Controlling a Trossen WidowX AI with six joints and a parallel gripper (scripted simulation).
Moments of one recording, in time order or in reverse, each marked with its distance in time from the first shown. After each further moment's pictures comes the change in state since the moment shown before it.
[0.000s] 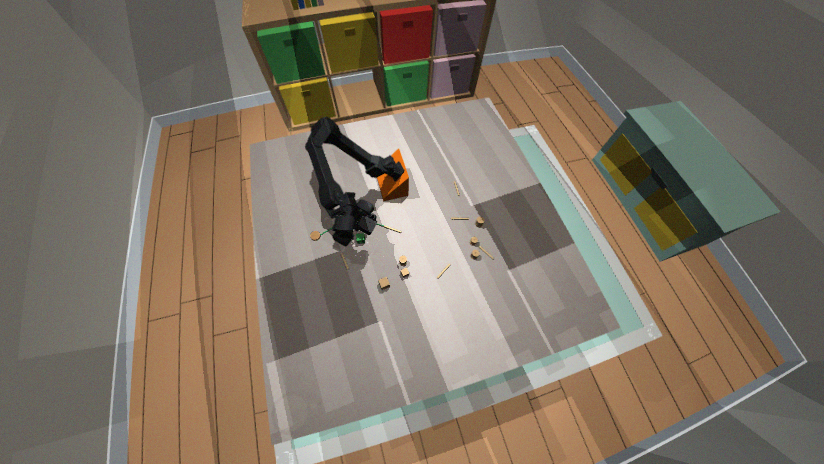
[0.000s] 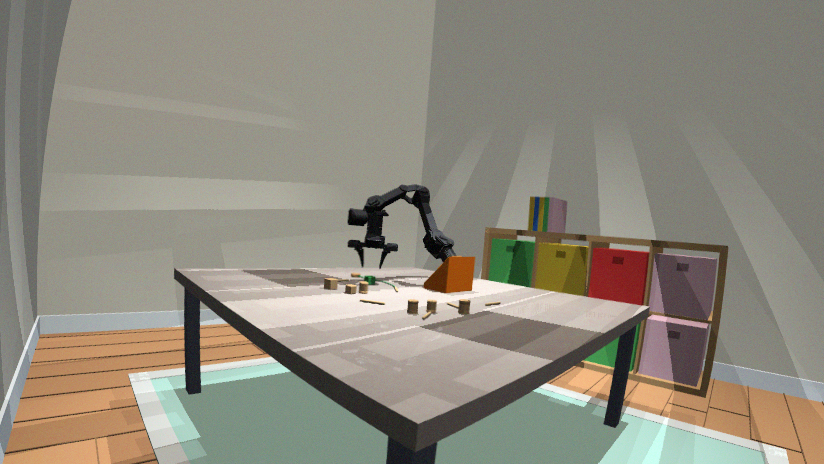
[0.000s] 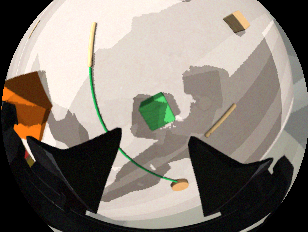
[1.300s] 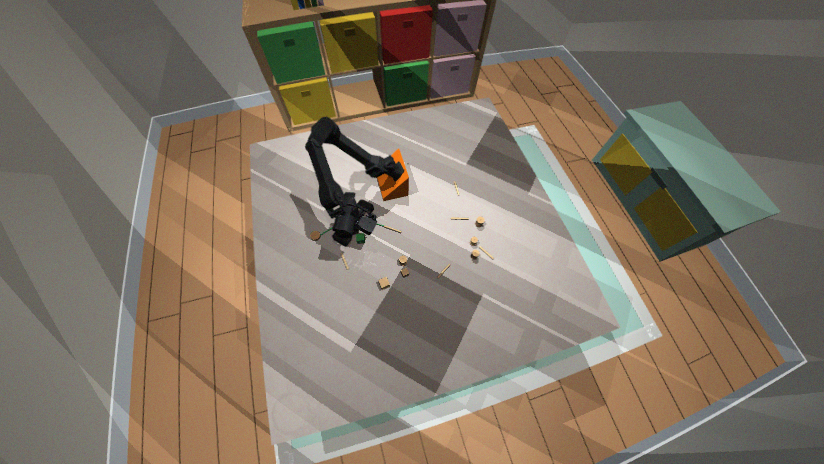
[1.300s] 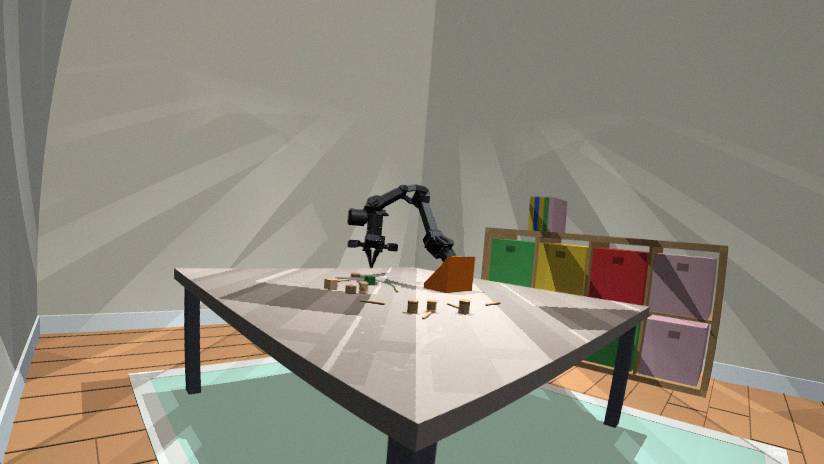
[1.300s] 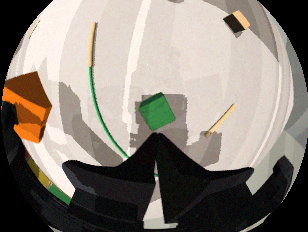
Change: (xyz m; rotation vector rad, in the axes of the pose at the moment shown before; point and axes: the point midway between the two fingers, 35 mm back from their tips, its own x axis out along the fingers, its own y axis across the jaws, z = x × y) arm 0.000 0.000 0.000 0.000 0.000 0.000
